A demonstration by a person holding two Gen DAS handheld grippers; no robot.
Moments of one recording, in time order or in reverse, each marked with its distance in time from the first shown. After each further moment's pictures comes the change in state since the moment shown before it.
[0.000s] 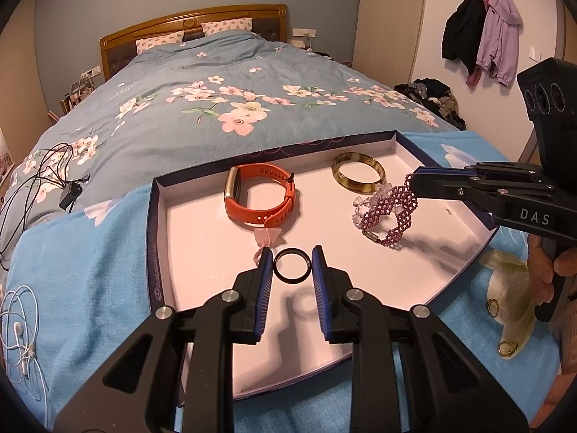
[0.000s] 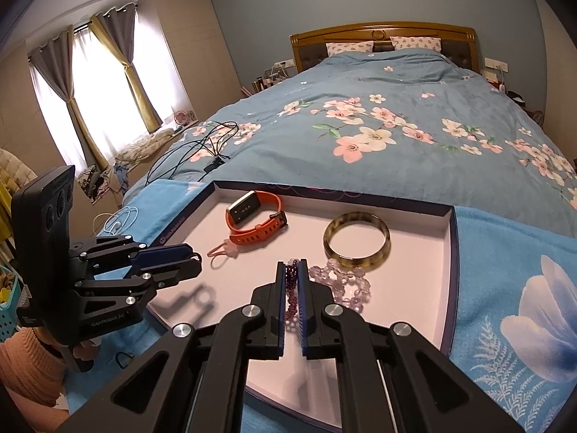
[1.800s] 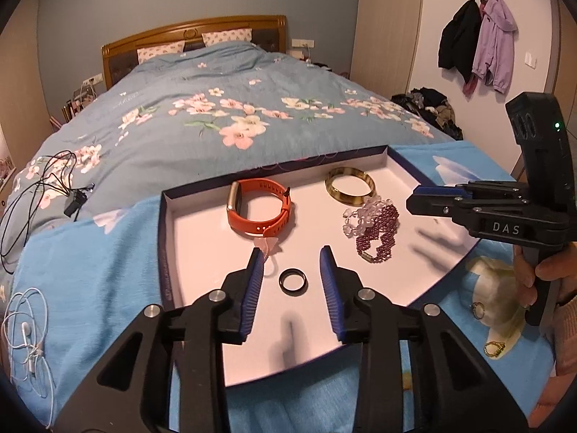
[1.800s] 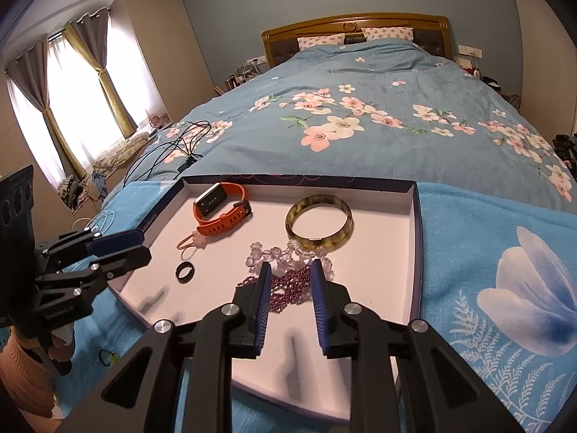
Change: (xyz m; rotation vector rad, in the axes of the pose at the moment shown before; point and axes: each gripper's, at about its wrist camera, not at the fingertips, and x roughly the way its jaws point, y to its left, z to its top) left arm -0.027 -0.002 0.001 0.001 -0.053 0.003; right arm -0.007 -0.019 -0.013 0.061 0.015 -0.078
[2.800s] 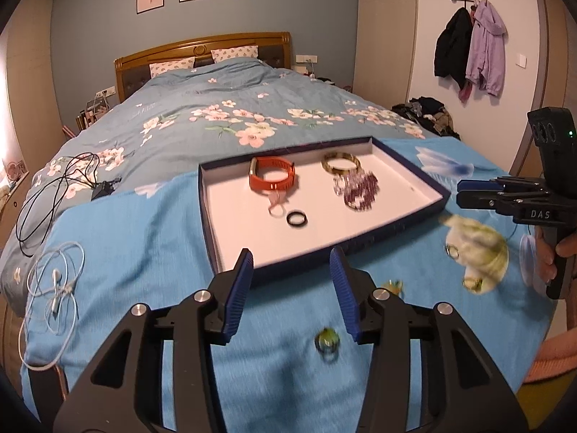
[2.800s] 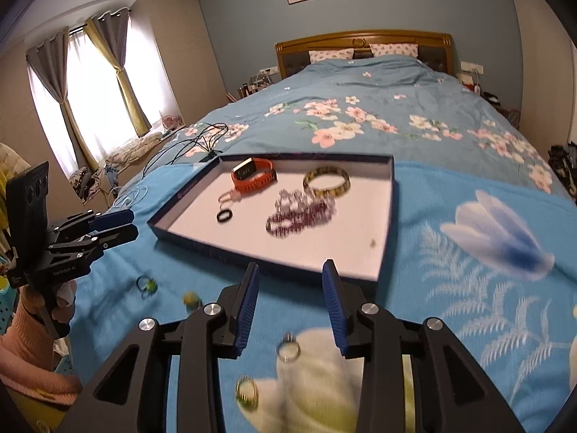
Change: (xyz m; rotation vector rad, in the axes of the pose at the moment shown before) left arm -0.086 -0.003 -0.067 0.010 -0.058 0.029; right arm -0.080 0.011 -0.067 -0.040 -0.044 0.009
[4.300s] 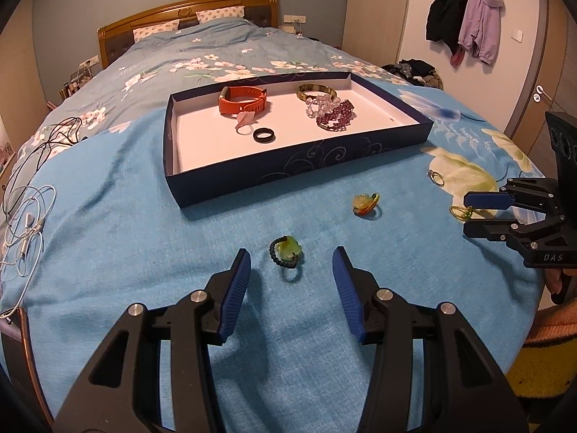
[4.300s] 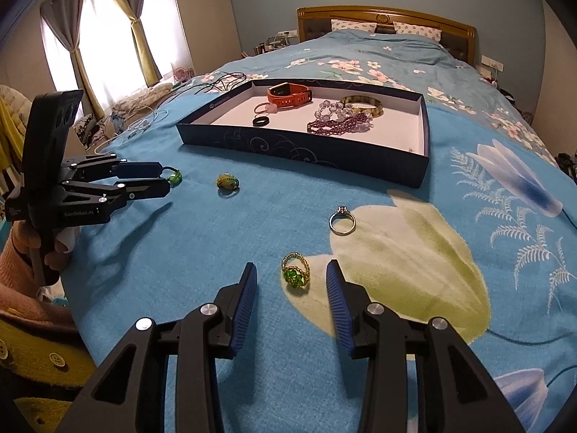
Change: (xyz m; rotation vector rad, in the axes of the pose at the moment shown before) left arm 0.017 -0.023 -0.050 0.004 0.168 -0.053; right arm -0.002 0.047 -0.073 -0.122 0.137 -0.021
